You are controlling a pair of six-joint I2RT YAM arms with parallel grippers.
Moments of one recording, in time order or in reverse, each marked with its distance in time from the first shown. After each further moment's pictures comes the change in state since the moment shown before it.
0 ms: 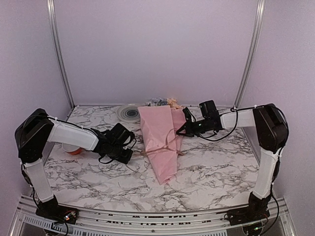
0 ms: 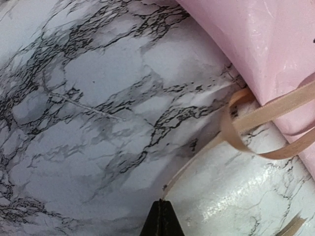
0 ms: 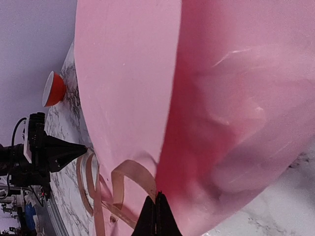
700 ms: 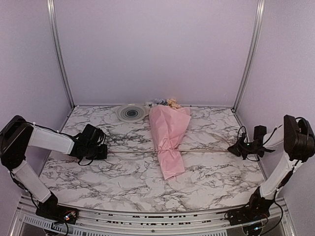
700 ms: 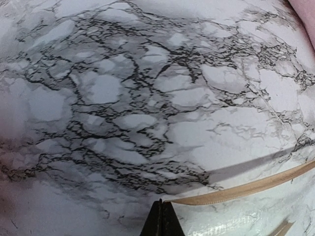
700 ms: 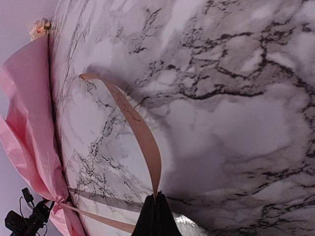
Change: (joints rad) left arm 0.249 -0.212 -0.309 0.179 -0.039 -0.196; right arm -0.687 -0.275 -0.571 0.100 0.030 0.135
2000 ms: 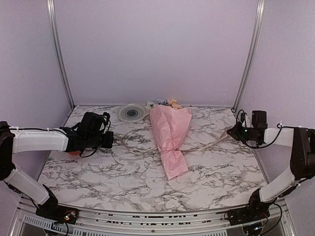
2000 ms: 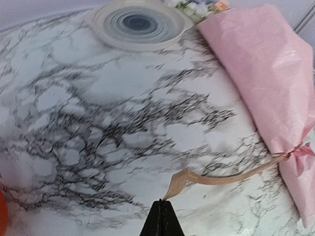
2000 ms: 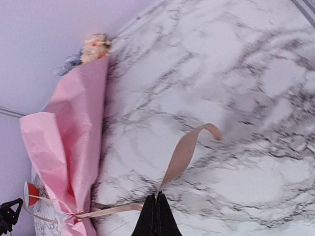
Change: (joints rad) left arm -0.078 -0.185 0.040 -0.014 -0.011 0.050; right arm 0.133 -0.246 0.027 -0.012 0.154 0.016
